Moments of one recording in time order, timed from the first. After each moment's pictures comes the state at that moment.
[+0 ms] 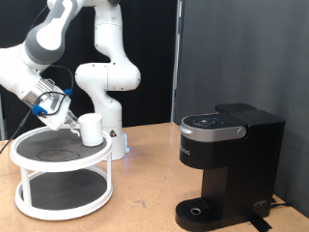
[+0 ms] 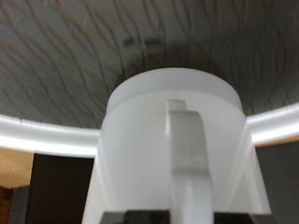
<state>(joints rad) -0.31 -0.31 -0.63 -2.58 0.44 1.73 1.59</state>
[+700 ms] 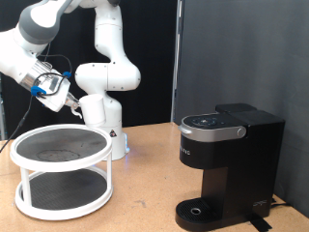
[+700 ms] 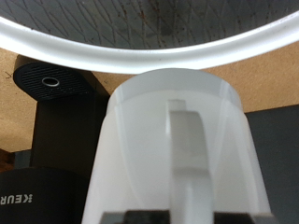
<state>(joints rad) -0.31 -0.38 -0.63 -2.53 0.46 1.60 1.66</state>
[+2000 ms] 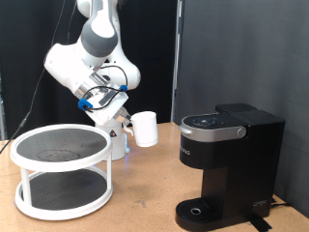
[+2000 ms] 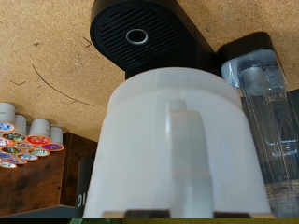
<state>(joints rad) -0.20 -0.46 -0.26 -2.77 0.98 2.16 1.89</state>
